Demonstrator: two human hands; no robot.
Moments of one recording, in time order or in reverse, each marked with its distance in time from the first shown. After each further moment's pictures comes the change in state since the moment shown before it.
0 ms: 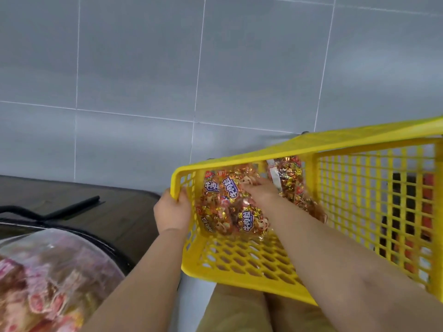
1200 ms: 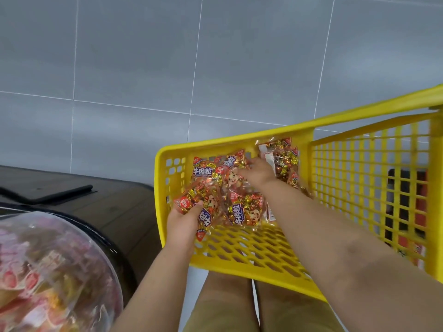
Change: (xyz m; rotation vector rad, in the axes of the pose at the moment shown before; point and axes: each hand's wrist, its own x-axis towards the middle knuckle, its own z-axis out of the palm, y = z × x) left_hand -0.070 -0.025 0.030 -0.697 -0.322 -0.320; right_hand 0.028 0.006 -0.020 -0.317 -0.042 -0.267
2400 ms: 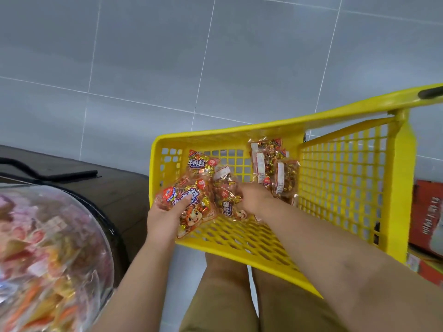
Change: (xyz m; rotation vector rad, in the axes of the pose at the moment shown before) left_hand -0.054 0.005 -0.011 -0.015 0.106 0.068; right_hand -0.063 0.036 -0.014 -0.731 -0.271 -0.248
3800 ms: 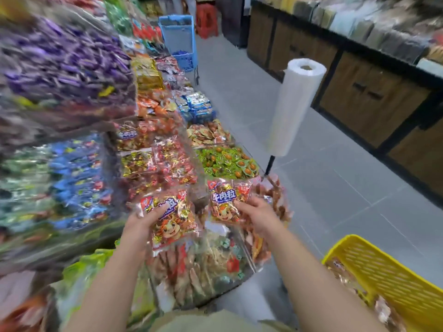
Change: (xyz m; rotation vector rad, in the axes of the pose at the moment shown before) left_hand -0.225 -0.161 -0.519 -0.982 0.364 0.299; right_hand -0.279 -0.443 0.221 0.440 -0.058 -0.590
